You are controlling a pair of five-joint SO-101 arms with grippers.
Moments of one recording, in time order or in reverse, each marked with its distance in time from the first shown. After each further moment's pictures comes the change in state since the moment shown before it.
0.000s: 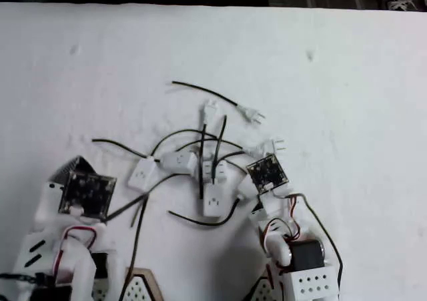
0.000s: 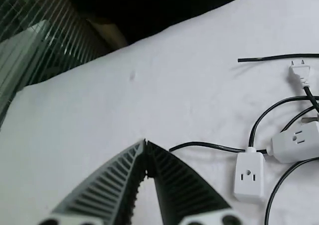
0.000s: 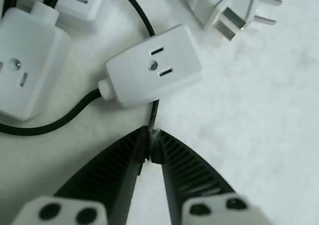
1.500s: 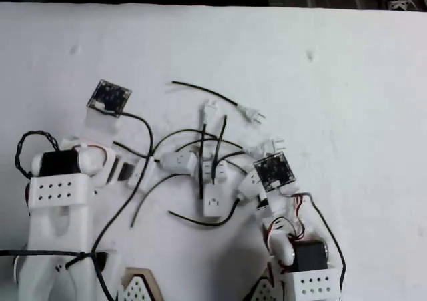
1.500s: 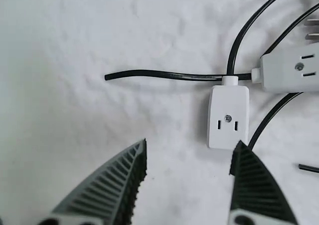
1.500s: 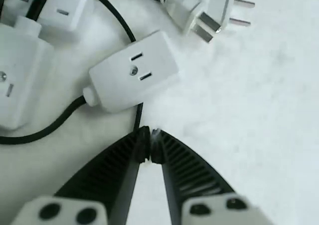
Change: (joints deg) left arm 0.0 64.0 -10.3 -11.4 0.3; right arm 3.3 0.0 -2.6 0.2 1.3
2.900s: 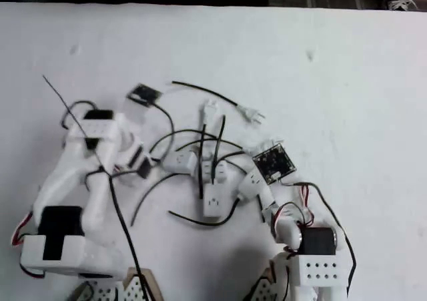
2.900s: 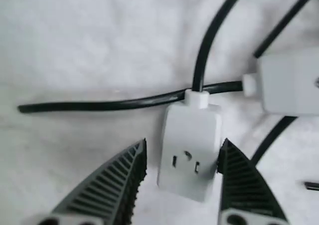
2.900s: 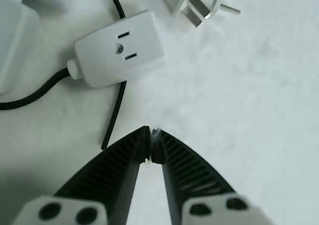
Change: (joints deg) left arm 4.7 40.6 -16.1 -4.7 -0.5; right arm 5.7 17.9 -9.6 -2.4 10.6
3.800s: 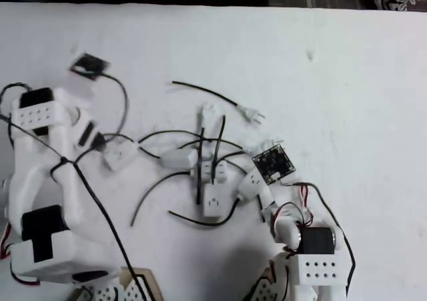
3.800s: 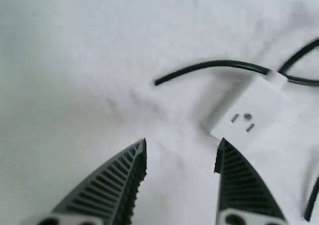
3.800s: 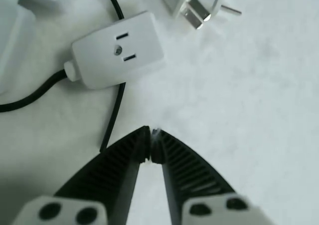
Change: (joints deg) left arm -14.8 0.4 -16.6 8.8 -12.1; right arm 0.0 0.4 1.0 -1.1 0.0
